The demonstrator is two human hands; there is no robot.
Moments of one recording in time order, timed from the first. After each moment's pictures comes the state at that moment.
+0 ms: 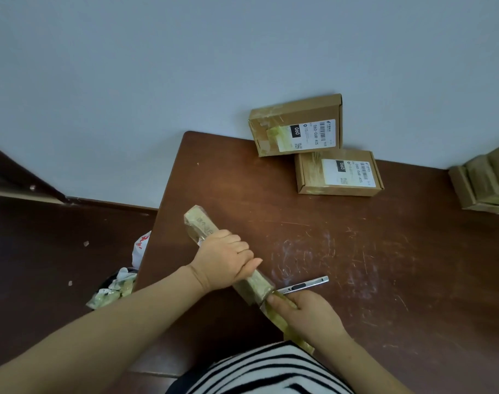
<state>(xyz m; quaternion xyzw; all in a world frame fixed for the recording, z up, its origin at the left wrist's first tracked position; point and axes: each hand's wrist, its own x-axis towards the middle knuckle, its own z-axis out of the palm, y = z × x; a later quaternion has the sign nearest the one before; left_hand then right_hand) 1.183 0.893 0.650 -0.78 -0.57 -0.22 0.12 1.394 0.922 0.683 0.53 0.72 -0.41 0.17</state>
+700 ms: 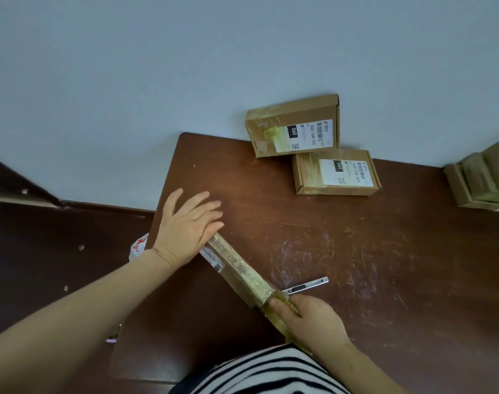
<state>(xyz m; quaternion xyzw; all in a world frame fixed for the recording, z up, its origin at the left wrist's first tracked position) 1.121 0.898 0.660 -0.68 -0.69 -0.18 0.16 1.397 0.917 0.685 0.53 0.75 -0.36 0.16</state>
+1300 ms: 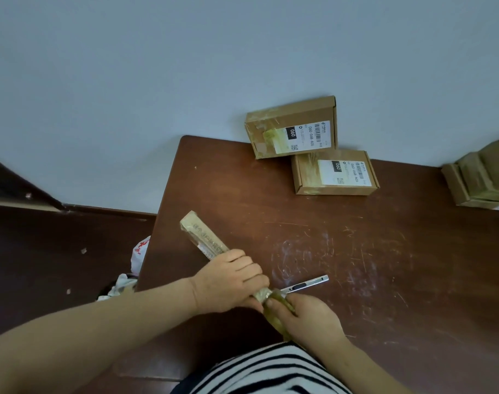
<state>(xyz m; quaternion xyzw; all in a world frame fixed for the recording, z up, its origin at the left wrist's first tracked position) 1.194 0.878 0.646 -0.88 -0.44 -0.14 0.09 1.396 0.911 0.680 0.51 0.77 -0.35 0.14</state>
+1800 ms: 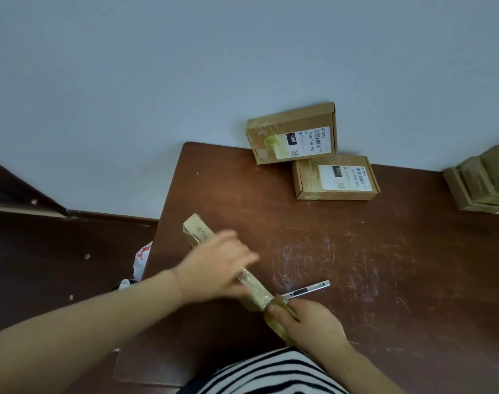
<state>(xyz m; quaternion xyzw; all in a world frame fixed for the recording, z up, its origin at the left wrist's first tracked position) 1.160 0.885 0.668 -0.85 -0.52 -0.10 0.09 1.400 0.911 0.678 0.50 0.78 -0.35 0.14</state>
